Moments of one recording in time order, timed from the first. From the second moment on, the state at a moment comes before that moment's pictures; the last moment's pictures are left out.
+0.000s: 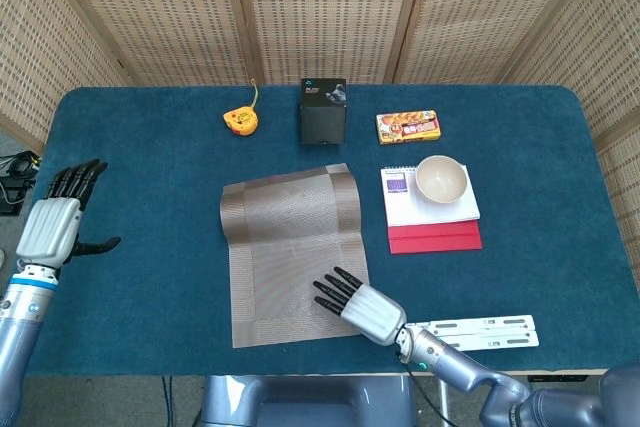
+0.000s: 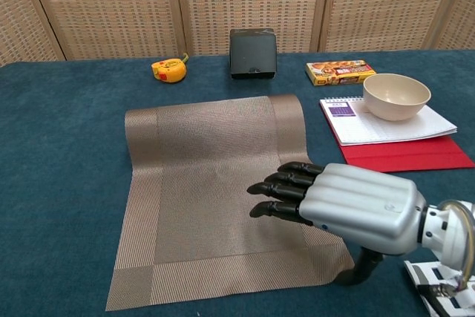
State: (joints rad) left arm -0.38 -1.09 -0.16 -1.74 1.24 1.24 0.06; right arm 0.61 -1.61 -0.05 -1.40 -1.80 0.98 -0.30
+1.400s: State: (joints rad) left arm -0.38 -1.09 -0.16 -1.74 1.27 1.23 0.06; right arm 0.65 -1.61 -0.13 -1.28 -1.87 1.07 -0.20
